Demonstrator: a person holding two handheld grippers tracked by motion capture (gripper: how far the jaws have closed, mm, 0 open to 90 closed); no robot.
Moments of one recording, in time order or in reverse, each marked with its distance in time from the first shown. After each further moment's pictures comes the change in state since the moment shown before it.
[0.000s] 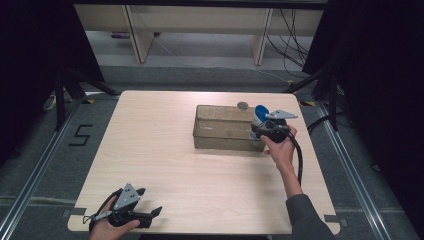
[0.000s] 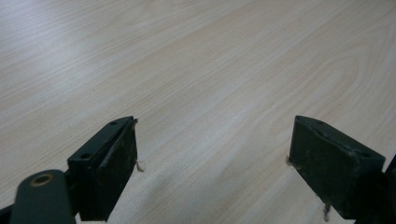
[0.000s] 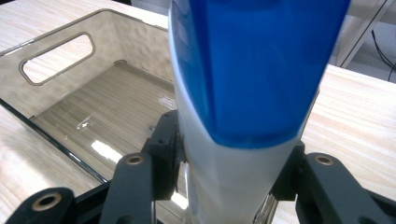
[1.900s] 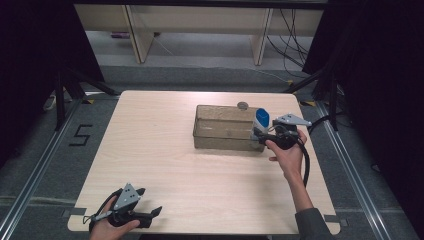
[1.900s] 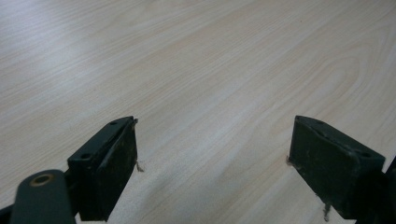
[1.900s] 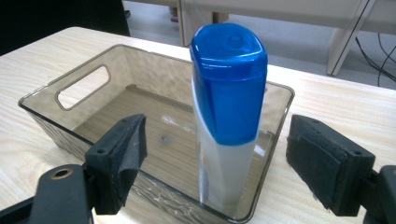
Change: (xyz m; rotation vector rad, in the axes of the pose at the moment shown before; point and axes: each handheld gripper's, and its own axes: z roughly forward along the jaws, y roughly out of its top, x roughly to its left) left arm 0.001 0.000 -0.001 0.011 0.004 0.010; right arm 0.010 -0.003 -0.043 -0.084 -0.002 0.123
